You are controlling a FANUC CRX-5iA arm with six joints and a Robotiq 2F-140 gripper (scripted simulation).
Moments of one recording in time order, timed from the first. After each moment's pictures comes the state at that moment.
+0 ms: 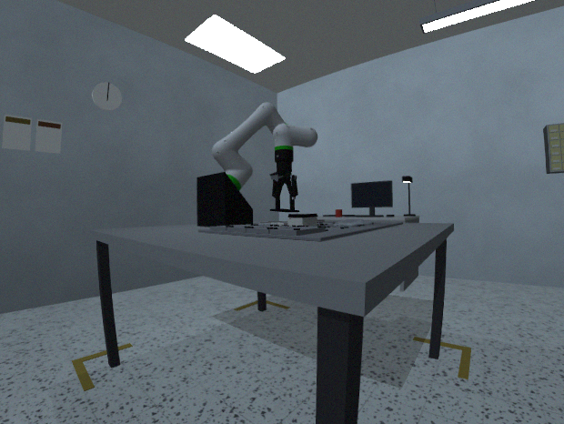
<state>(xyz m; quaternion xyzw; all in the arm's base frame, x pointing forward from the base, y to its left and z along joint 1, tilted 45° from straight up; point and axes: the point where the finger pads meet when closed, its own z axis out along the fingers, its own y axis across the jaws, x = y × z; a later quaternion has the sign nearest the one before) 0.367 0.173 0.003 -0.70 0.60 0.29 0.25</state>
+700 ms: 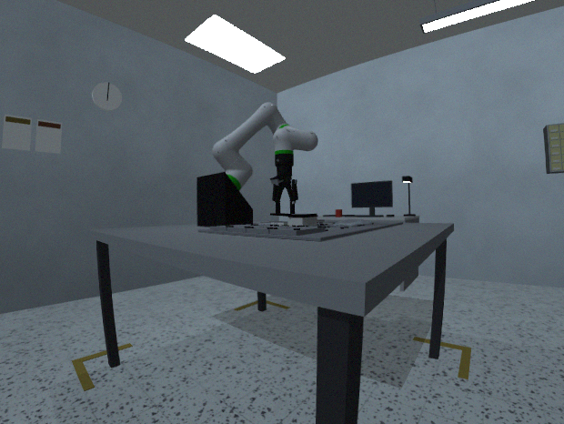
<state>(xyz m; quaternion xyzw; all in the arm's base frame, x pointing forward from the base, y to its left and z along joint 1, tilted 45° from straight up) 0.365 0.189 -0.011 -0.70 0.60 0.29 0.25</state>
